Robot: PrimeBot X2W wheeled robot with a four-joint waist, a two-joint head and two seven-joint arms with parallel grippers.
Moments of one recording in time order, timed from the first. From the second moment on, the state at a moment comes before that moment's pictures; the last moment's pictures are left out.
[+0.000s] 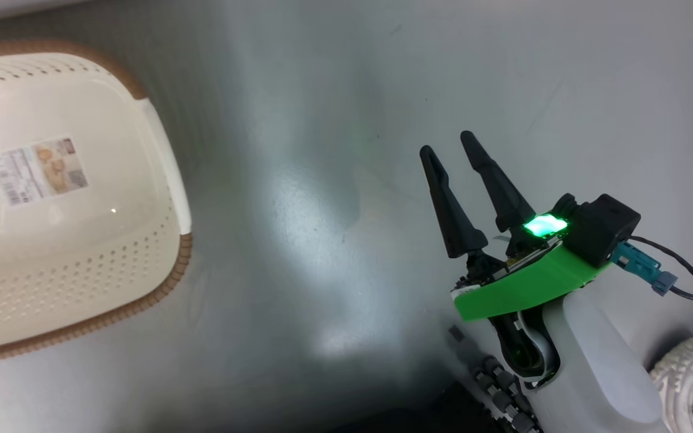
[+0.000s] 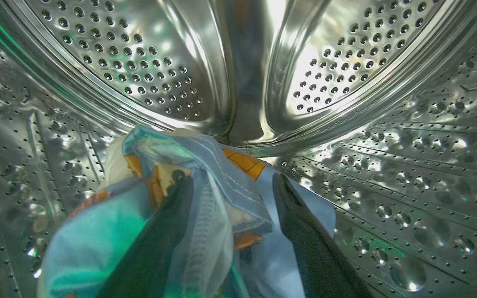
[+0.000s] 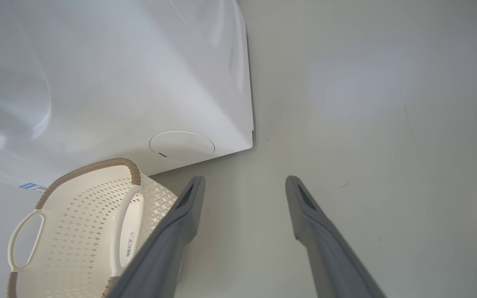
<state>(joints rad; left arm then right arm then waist) -1.62 0.45 -0.06 0.67 -0.40 -0.08 0.21 -0.45 -0.05 0.31 0.14 0.53 0.13 -0.25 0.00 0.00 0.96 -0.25</state>
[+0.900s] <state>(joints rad) -0.99 0.27 -0.07 0.49 -0.47 -0.05 -0.10 -0.36 -0.06 0.19 0.20 0.41 0.13 -0.25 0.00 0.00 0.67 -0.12</state>
